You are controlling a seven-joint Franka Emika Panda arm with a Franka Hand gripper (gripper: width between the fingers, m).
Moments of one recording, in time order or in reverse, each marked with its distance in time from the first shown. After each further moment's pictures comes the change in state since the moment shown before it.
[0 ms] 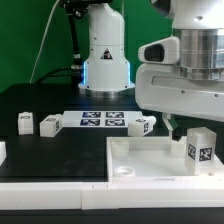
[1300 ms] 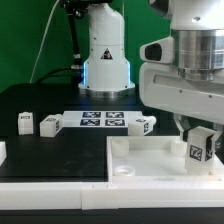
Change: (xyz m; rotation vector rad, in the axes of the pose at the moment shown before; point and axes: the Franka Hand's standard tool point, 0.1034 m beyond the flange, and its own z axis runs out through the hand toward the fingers) arm 0.001 0.002 0.001 0.004 -0.008 0.440
